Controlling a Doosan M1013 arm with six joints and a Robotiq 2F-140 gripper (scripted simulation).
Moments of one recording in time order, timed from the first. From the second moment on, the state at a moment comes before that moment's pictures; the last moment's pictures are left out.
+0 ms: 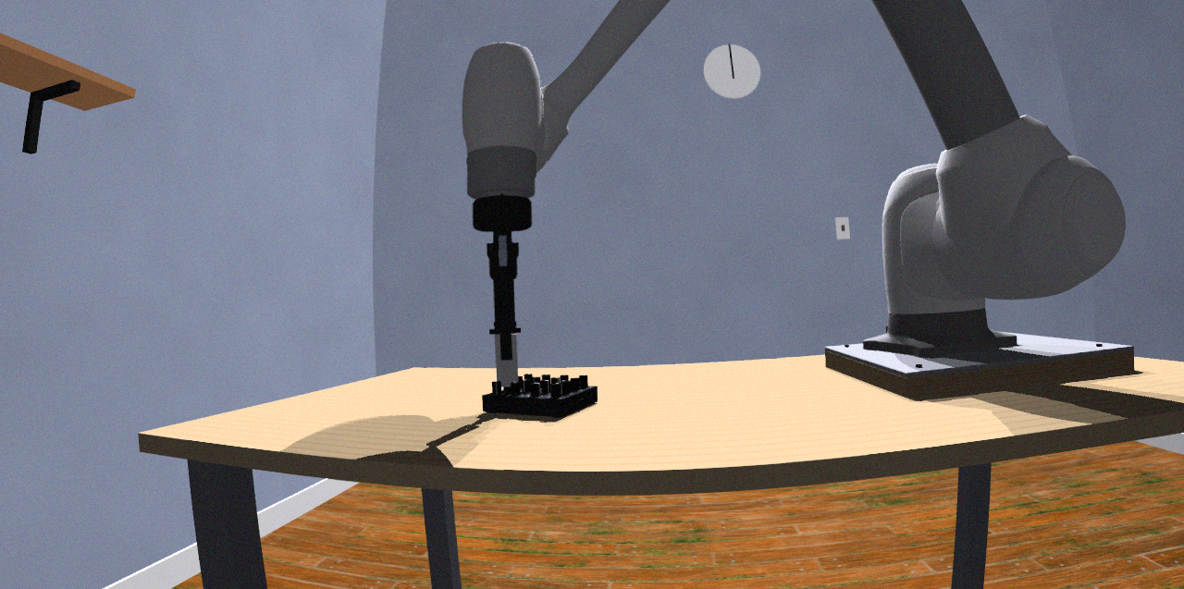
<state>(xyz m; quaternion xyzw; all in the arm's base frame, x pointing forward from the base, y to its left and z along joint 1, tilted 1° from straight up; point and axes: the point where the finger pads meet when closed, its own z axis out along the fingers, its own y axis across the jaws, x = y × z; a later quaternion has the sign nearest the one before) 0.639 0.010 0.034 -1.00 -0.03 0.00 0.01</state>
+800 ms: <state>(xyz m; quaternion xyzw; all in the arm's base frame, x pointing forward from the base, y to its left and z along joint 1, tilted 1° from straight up) 0.639 0.010 0.034 -0.95 -0.32 -0.01 0.00</state>
